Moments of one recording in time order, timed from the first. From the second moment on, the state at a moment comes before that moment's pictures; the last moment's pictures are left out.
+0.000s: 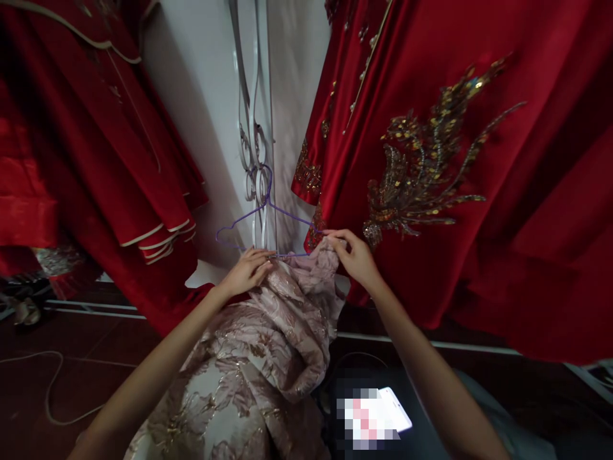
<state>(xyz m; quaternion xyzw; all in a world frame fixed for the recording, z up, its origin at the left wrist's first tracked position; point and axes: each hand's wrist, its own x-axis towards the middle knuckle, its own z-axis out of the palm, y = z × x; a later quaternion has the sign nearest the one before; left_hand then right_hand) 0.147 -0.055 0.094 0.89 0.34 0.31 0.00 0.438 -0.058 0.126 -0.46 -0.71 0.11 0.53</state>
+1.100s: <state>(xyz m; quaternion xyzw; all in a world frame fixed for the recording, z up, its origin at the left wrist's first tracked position) 0.143 -0.069 0.083 0.86 0.36 0.35 0.08 0.476 -0.057 0.139 -0.56 -0.63 -0.13 0.53</state>
